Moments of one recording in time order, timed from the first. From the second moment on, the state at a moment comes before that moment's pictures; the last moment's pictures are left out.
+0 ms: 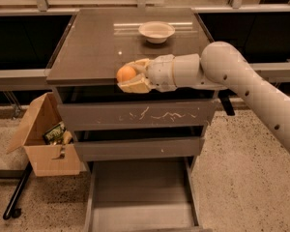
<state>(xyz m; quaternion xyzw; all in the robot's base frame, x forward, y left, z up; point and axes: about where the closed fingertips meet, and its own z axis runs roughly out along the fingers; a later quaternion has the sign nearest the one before) 0.629 0.035 0.858 -0.56 0.58 0.27 0.52</state>
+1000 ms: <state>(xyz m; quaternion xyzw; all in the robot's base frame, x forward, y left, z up) 0.766 -0.041 0.863 -0.40 0.71 0.20 0.54</state>
